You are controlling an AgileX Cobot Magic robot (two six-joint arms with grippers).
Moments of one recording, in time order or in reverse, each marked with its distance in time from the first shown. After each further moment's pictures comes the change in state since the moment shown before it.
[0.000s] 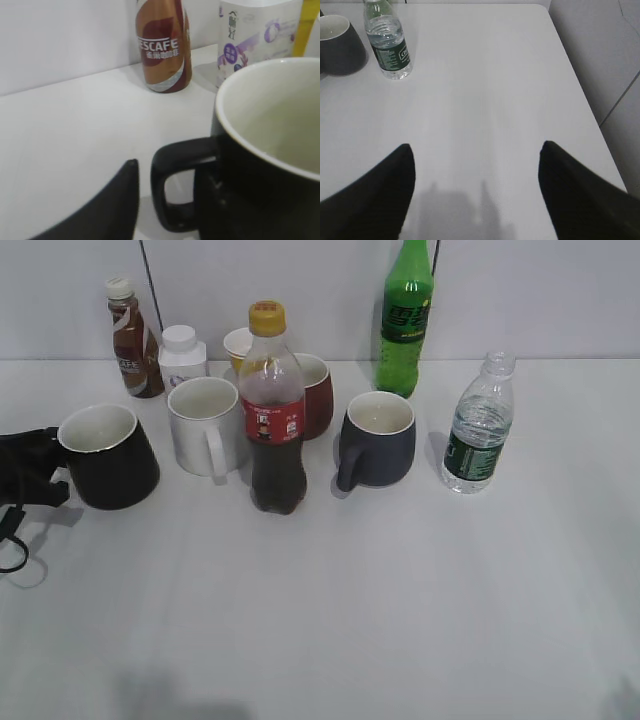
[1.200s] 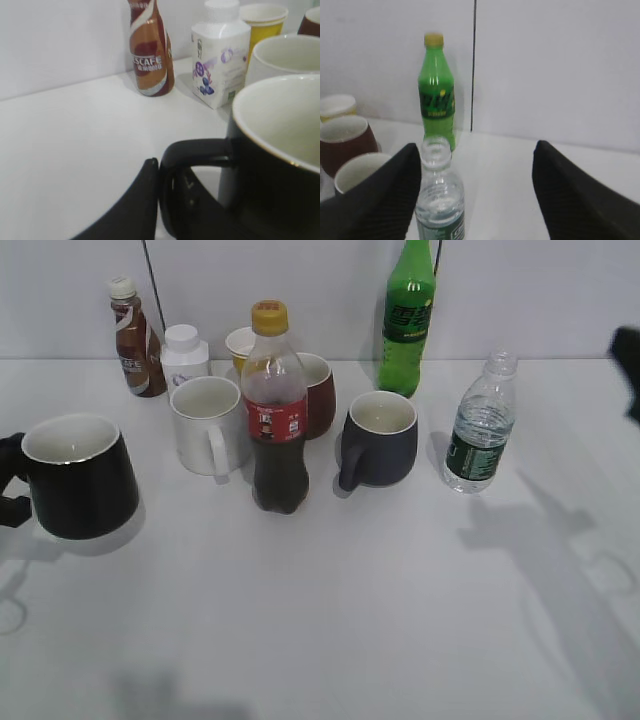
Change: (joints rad) left arm 0.000 -0.327 0.281 -0.012 0.052 -0.039; right arm 0.000 1.107 0.177 0.100 -1.658 -0.117
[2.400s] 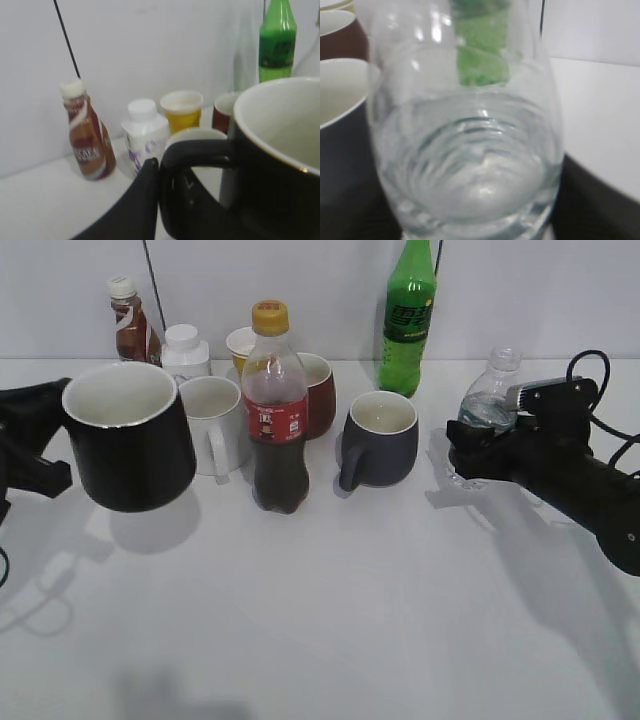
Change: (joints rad) left arm -0.288 -0.318 0.012 -0.106 0.166 -0.045; right arm -0.002 1.065 -0.367 -0.190 -0.539 0.091
